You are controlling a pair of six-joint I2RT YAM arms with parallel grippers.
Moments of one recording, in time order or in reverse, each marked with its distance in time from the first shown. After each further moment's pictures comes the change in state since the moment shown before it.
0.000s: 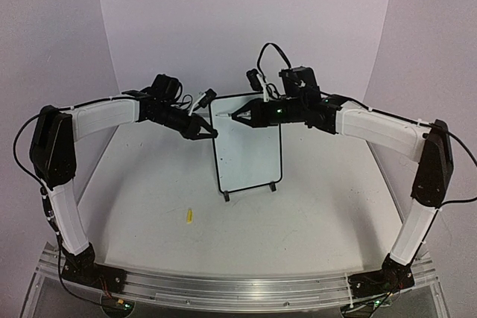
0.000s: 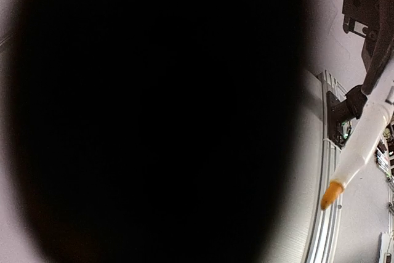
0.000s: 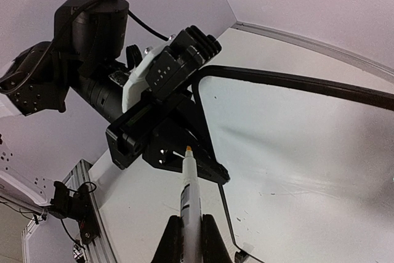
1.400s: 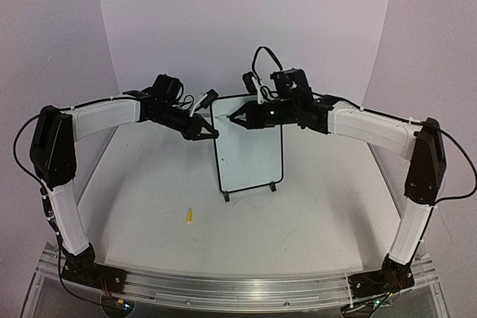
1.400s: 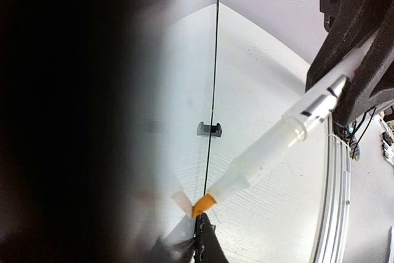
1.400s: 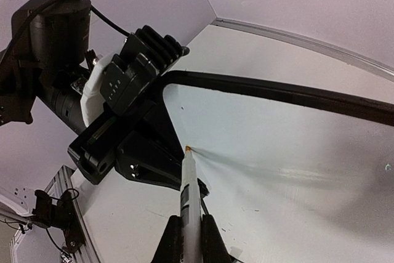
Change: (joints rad) left arm -0.016 0.000 0.000 0.000 -0.015 0.051; right arm 0.009 0.058 0.049 -0.028 0.094 -0.003
